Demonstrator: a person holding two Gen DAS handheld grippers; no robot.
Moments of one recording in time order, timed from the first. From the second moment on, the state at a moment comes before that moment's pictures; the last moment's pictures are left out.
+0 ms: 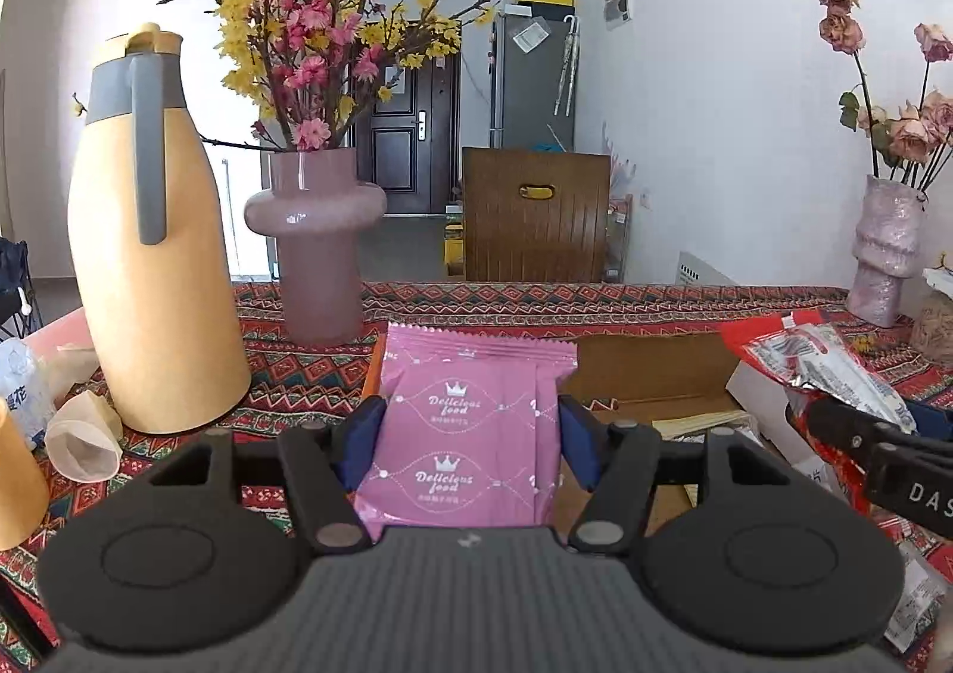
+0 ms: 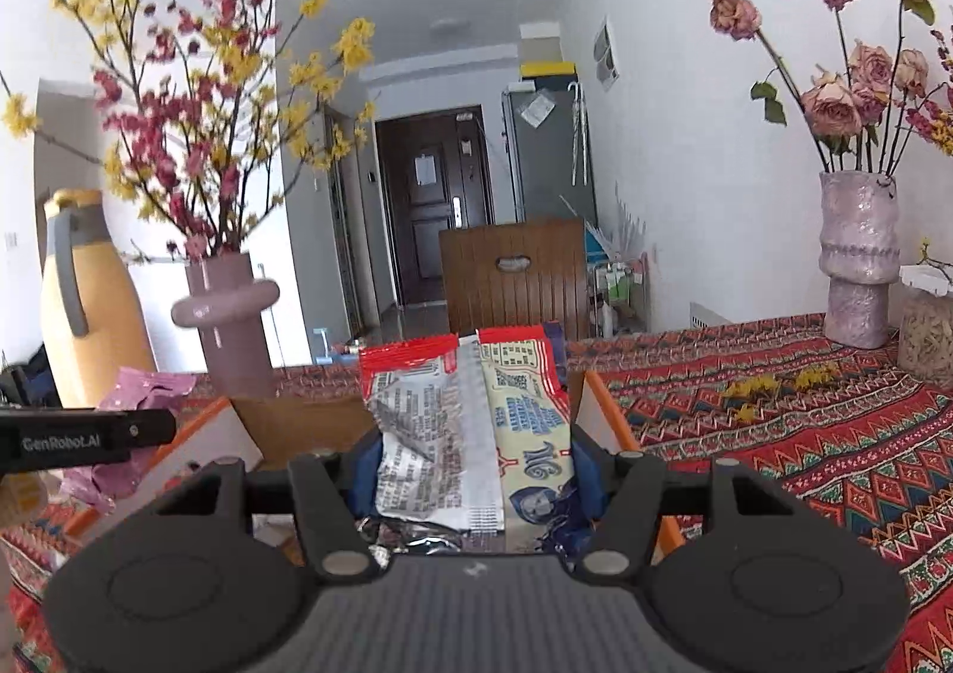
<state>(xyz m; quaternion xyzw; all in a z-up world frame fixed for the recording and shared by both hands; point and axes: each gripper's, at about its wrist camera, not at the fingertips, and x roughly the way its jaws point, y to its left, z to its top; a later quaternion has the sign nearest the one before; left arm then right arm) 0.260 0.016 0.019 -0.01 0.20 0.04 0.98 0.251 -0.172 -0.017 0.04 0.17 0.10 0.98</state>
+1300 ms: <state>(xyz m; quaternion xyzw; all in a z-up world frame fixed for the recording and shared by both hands) 0.169 0.034 0.056 -0.06 0.16 0.03 0.99 0.201 -0.200 0.013 0.07 0.10 0.10 0.99</state>
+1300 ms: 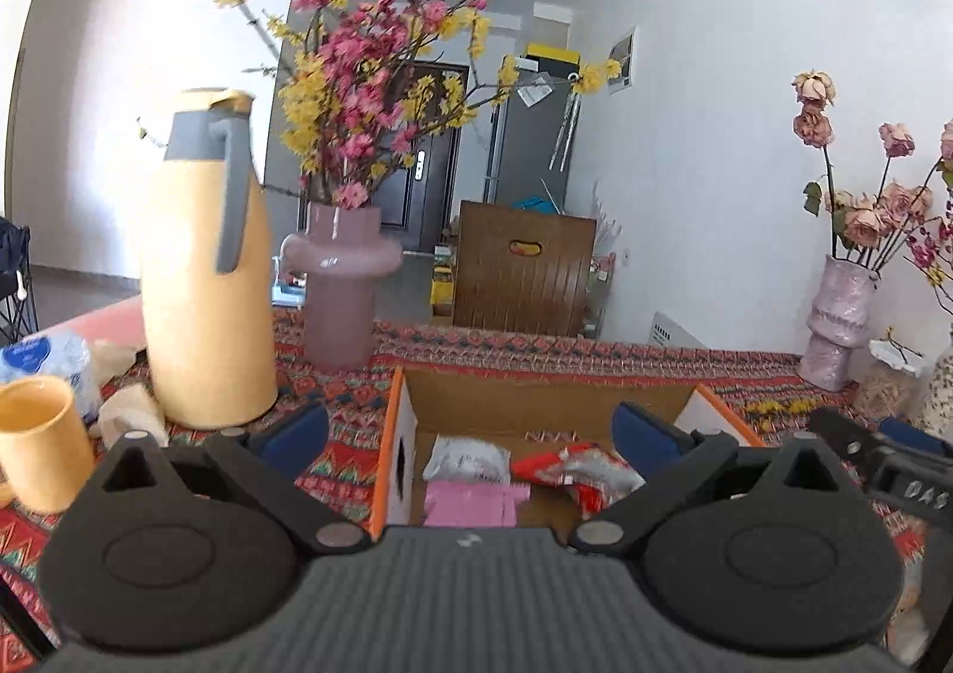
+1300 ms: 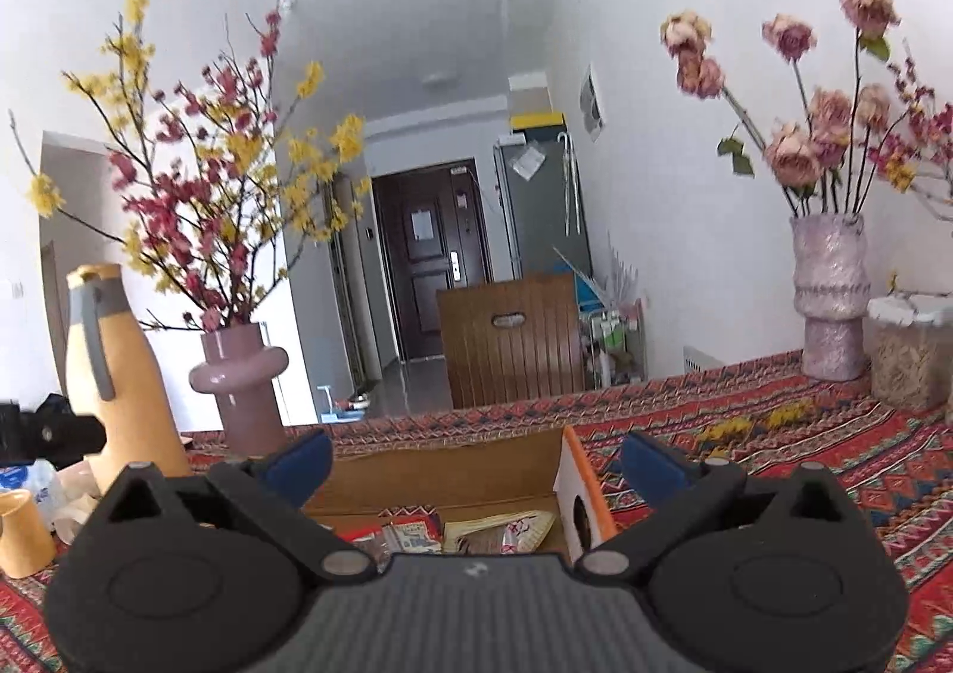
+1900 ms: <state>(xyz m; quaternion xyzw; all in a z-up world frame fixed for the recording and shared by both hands) 0.121 0.069 -0.021 -0.06 0.23 0.07 0.97 0.122 -0.220 -0.031 0.00 0.16 0.08 0.98</state>
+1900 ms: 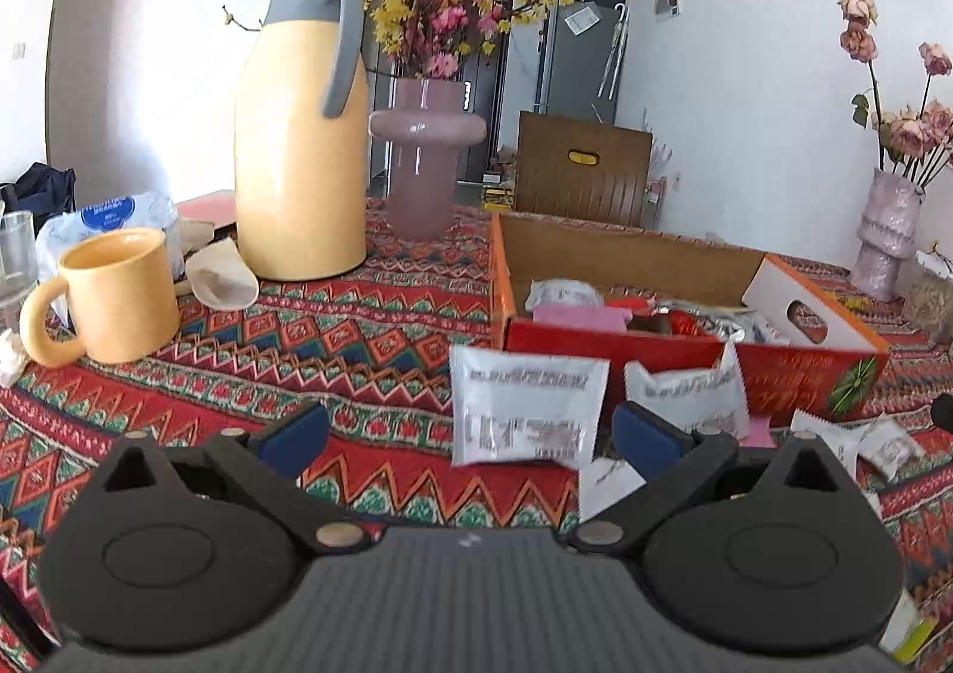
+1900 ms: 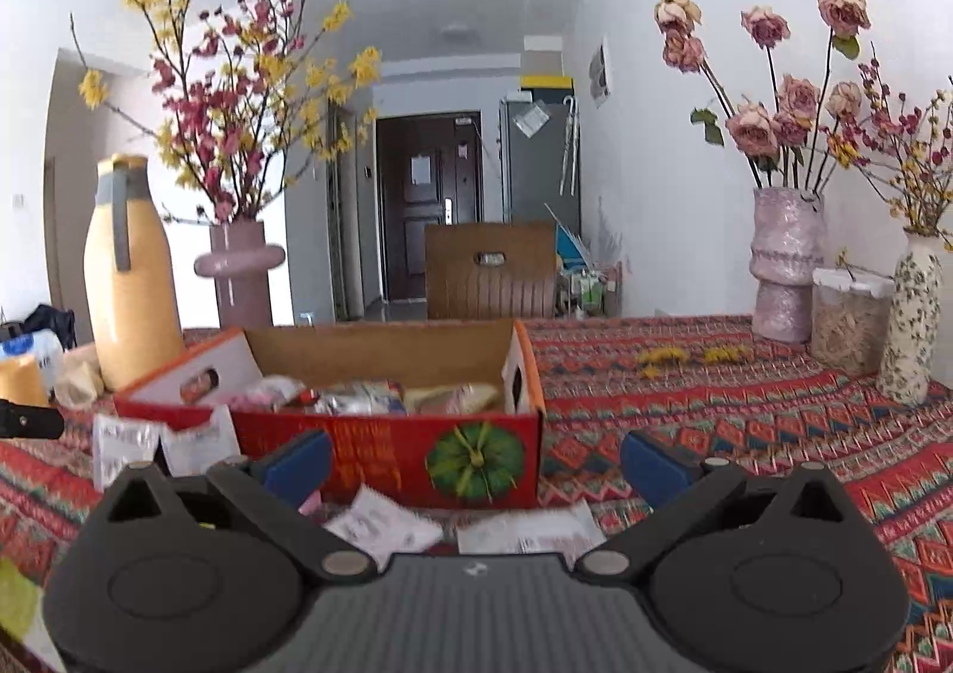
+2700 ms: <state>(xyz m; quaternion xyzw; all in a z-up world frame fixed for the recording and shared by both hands) 0.122 0.080 -0.034 -0.10 0.23 0.04 0.97 0.142 -0.225 -0.058 0.00 0.25 0.07 0.97</state>
